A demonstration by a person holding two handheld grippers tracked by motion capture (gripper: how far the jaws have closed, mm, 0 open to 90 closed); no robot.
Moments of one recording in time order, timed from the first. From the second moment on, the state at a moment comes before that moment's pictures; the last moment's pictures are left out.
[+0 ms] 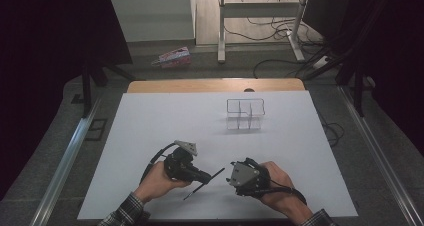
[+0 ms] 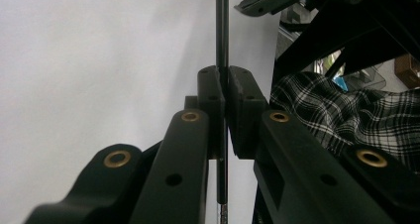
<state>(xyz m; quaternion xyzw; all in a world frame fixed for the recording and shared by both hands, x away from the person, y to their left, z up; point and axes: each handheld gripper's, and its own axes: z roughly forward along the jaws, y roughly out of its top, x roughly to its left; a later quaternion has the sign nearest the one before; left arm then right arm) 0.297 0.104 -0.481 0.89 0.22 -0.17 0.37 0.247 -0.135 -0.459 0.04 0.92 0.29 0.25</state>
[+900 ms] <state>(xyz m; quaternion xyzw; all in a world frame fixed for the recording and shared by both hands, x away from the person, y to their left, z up) 0.296 0.097 -0.465 0.89 0.21 -0.11 0.39 0.244 -0.121 -0.475 -0.05 0.95 0.23 0.22</state>
